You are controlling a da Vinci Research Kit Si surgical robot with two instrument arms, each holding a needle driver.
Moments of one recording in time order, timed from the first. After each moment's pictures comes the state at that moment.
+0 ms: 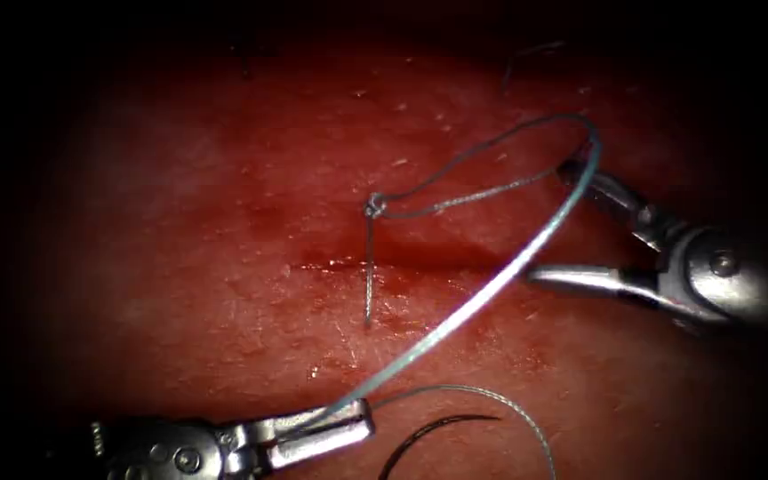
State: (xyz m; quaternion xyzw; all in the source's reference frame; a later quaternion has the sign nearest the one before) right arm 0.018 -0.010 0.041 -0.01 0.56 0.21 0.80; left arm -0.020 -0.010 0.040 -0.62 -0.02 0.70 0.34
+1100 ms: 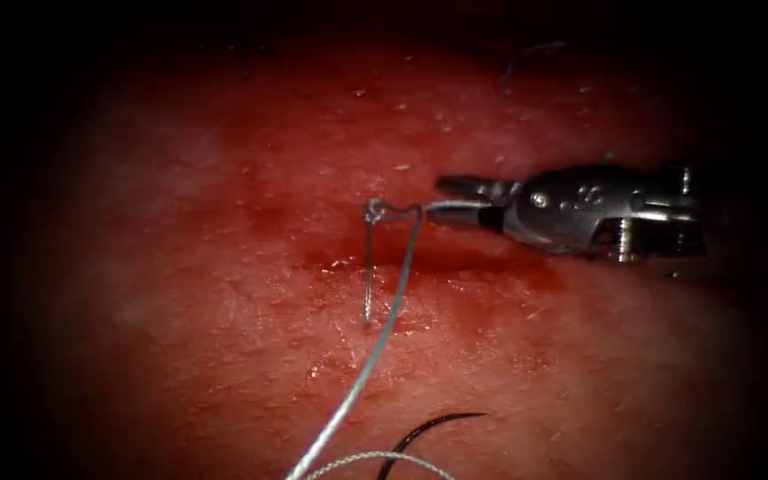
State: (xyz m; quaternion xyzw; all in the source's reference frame) right arm 0.022 -0.008 0.058 0.05 0.42 0.10 0.90; left arm -0.014 -0.023 0.032 -0.62 -0.02 0.72 0.33
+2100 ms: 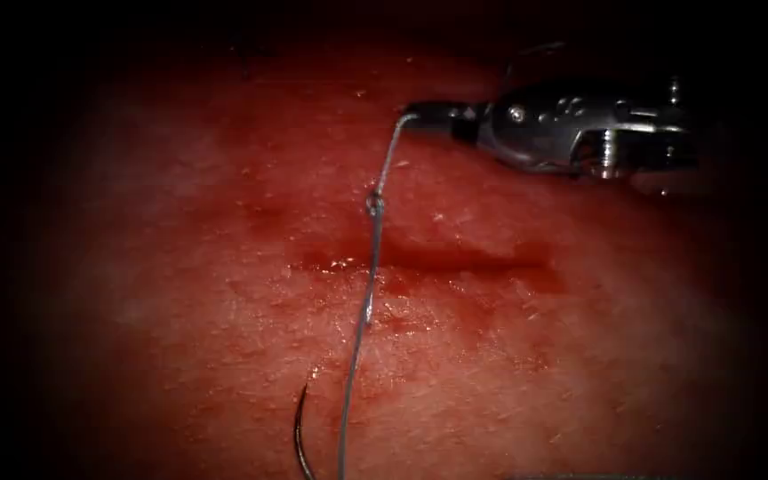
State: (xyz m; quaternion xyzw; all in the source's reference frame) right arm 0.026 -0.001 0.055 0.02 0.44 0.12 0.89; left arm -0.026 -0.042 0.030 -0.61 -0.11 0.76 0.20
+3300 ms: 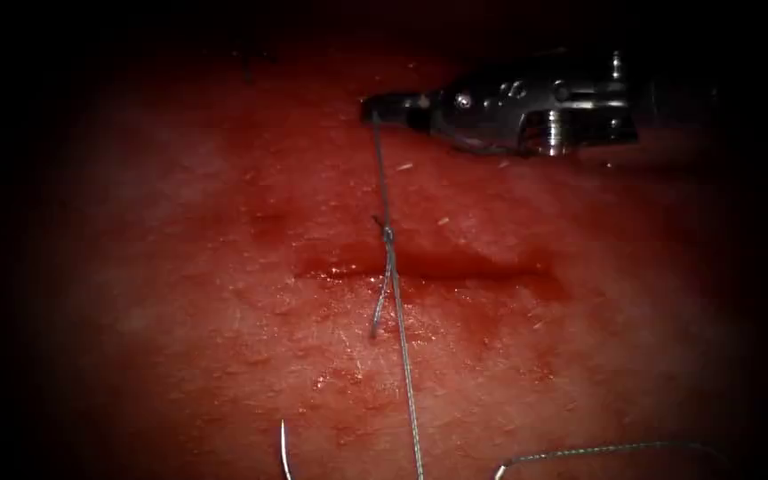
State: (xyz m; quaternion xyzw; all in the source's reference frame) right arm 0.028 0.004 0.058 0.02 0.42 0.12 0.90; left arm -0.034 -0.057 0.029 -0.62 -0.26 0.74 0.01
